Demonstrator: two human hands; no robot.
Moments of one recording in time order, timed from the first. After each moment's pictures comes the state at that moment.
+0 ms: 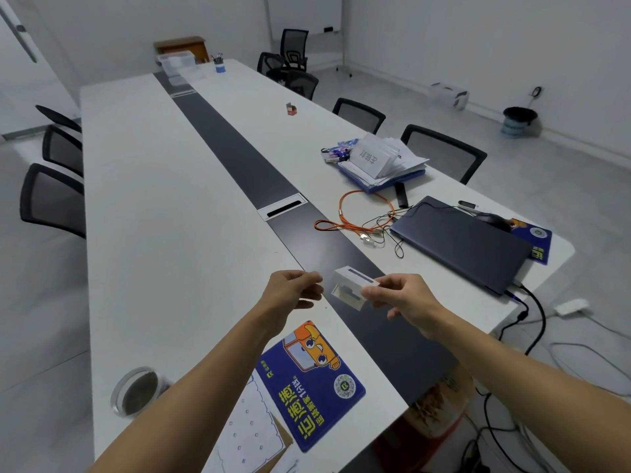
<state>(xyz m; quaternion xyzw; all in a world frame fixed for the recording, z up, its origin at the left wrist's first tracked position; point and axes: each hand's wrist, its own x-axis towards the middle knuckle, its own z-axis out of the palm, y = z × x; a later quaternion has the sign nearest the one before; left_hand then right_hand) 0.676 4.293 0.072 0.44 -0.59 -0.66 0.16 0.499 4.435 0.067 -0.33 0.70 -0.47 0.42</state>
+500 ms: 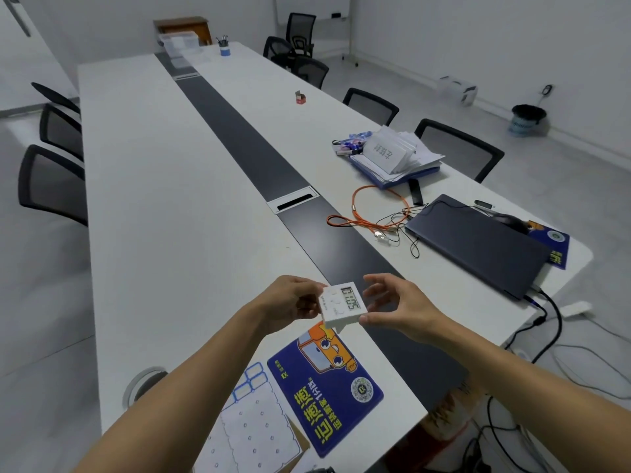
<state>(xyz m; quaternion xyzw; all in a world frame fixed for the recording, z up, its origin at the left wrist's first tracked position) 0.710 4.243 0.052 0.40 -0.54 -0.74 0.03 0.530 4.400 0.052 -0.45 0.72 -0.37 0.39</state>
